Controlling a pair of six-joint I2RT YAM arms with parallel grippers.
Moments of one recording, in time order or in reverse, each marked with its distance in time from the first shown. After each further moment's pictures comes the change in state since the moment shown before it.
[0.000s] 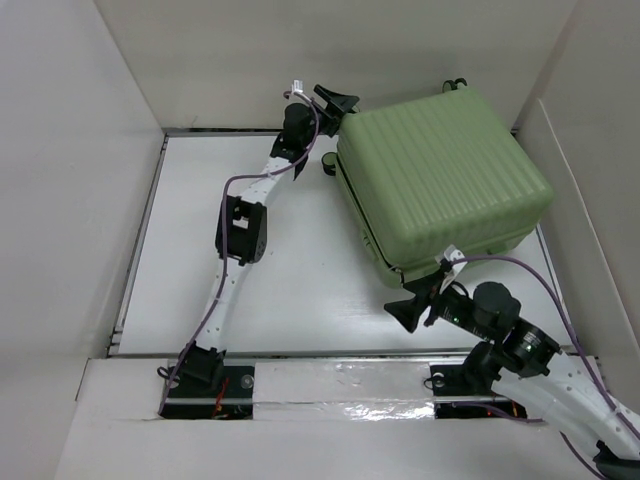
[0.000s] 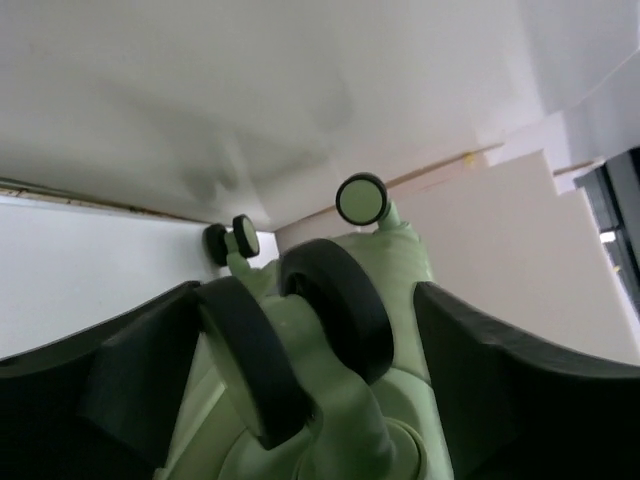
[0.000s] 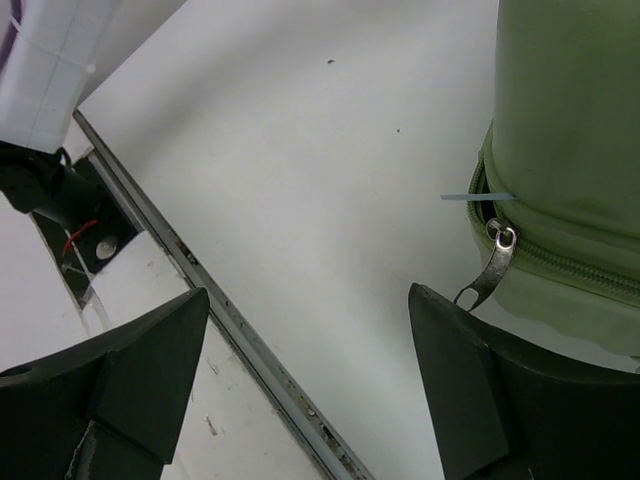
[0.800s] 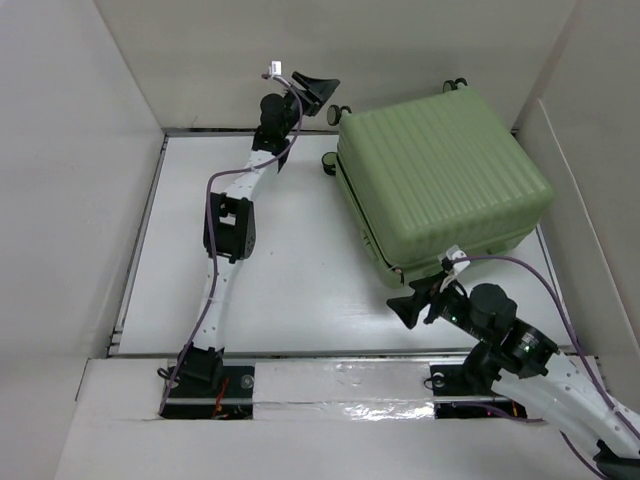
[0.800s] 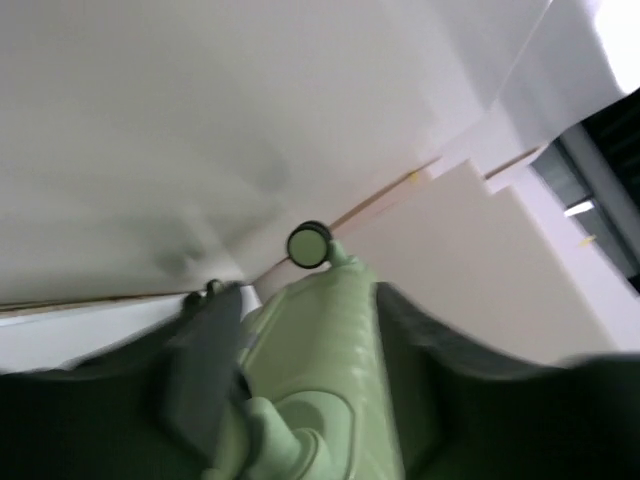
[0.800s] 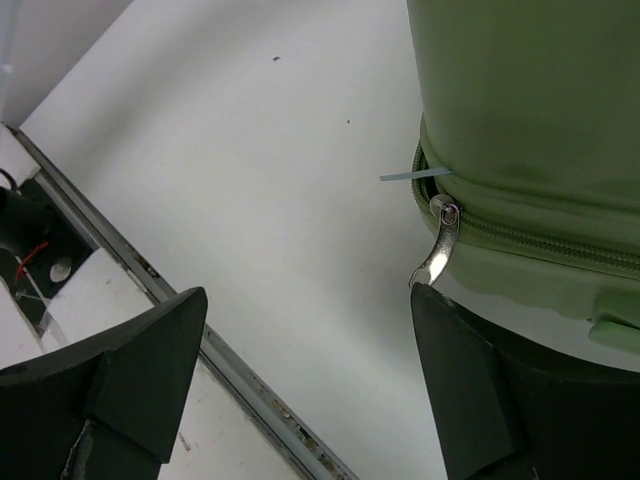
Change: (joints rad) left arm 0.079 -0.050 -0.035 0.199 0.068 0.044; right arm 0.013 -0.027 -0.025 -0.023 0.124 0.023
